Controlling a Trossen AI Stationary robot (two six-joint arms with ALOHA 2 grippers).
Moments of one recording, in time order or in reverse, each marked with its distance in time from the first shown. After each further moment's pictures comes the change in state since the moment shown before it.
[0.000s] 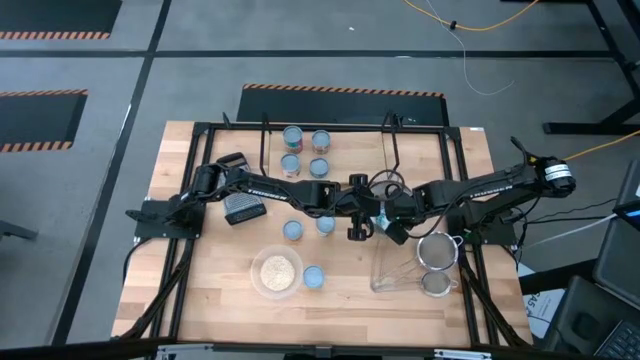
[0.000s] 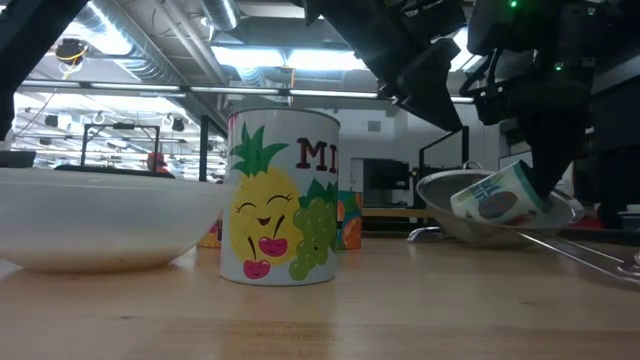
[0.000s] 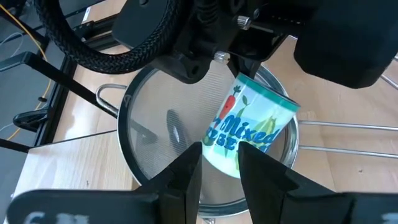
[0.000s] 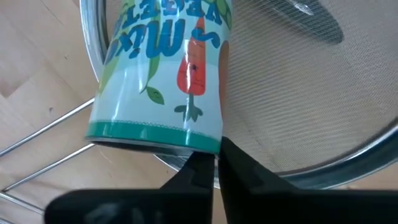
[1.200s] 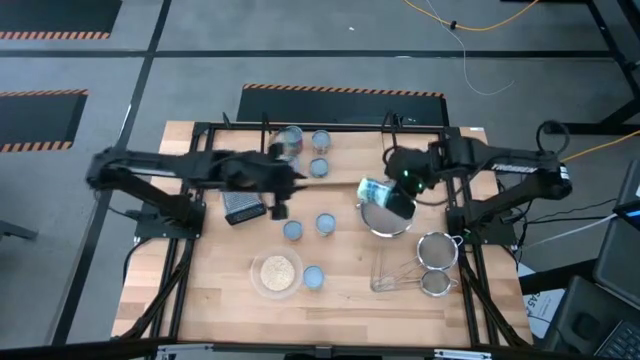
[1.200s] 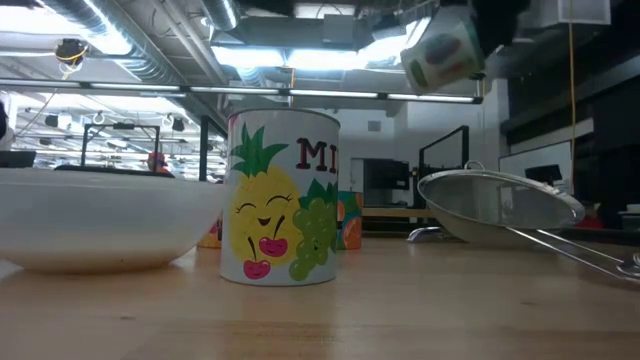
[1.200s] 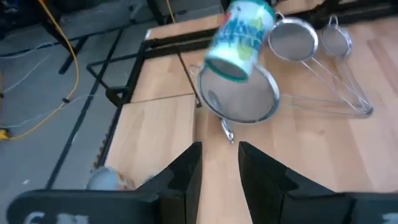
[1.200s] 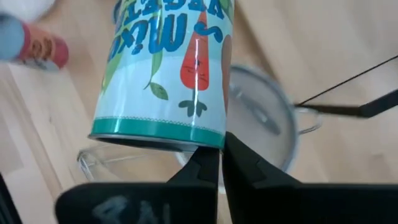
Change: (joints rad) left arm 0.001 -0.821 -0.488 -0.198 -0.002 -0.079; right arm -0.126 0.027 0.636 -0.401 -0.022 -0.391
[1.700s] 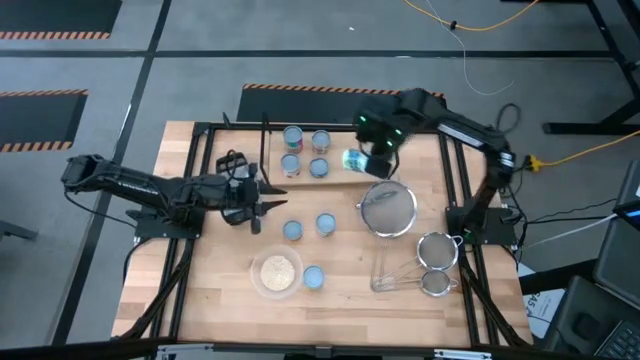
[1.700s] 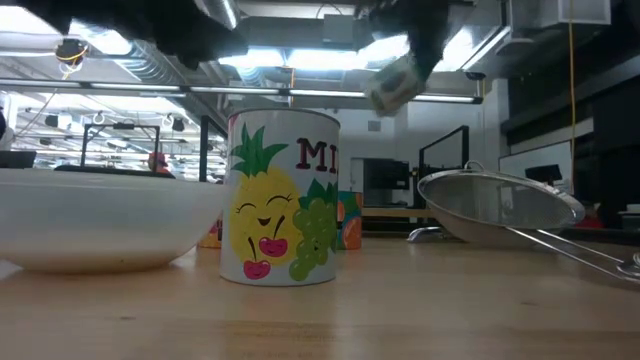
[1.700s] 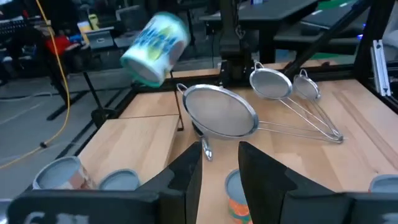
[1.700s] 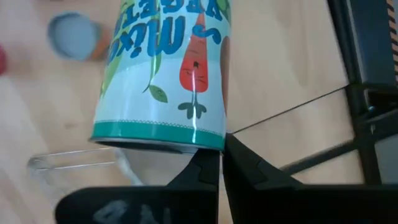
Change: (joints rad) left arm -0.056 -0.422 -0.812 0.768 0.006 -0.056; right arm -0.316 0.423 0.535 -0.269 -0.074 -0.385
